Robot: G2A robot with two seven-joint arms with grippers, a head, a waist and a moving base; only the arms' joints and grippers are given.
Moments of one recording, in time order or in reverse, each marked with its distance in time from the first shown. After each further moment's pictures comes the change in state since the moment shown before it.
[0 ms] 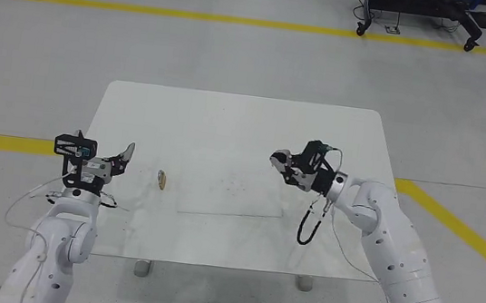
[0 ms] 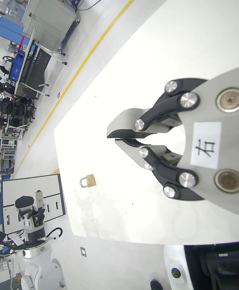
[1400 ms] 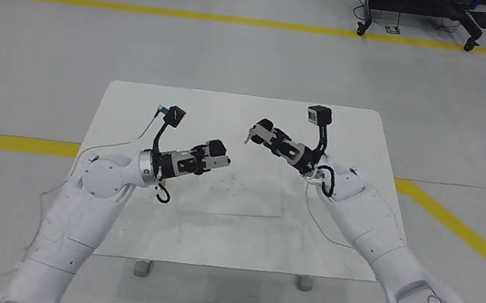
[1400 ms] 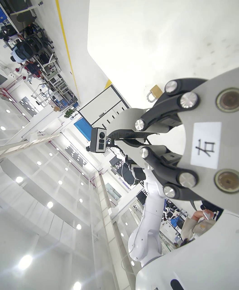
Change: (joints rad) left arm -0.552 -0.002 0.395 0.361 -1.462 -0.644 -0.925; right arm 0.342 -0.089 -0.353 0.478 1.517 -0.175 0.537
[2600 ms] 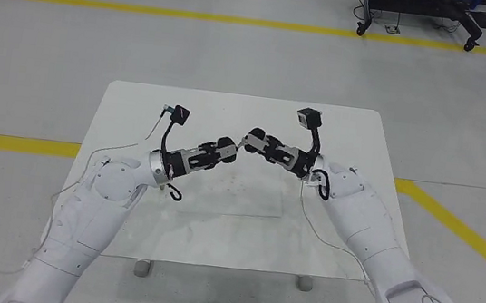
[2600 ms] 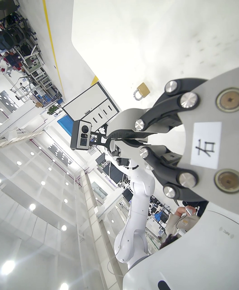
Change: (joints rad) left arm -0.004 -0.001 0.047 -0.015 0.063 0.085 0.164; right arm -0.025 -0.061 0.119 0.020 -0.051 0.000 0.196
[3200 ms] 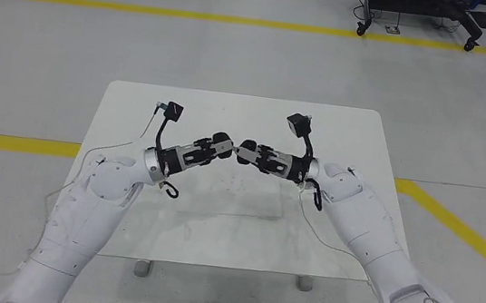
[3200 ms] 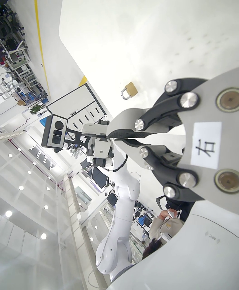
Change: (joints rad) left arm 0.008 0.008 -0.020 -0.013 -0.011 -0.001 0.012; right arm -0.011 0.028 -0.045 -0.067 -0.083 0.000 0.000
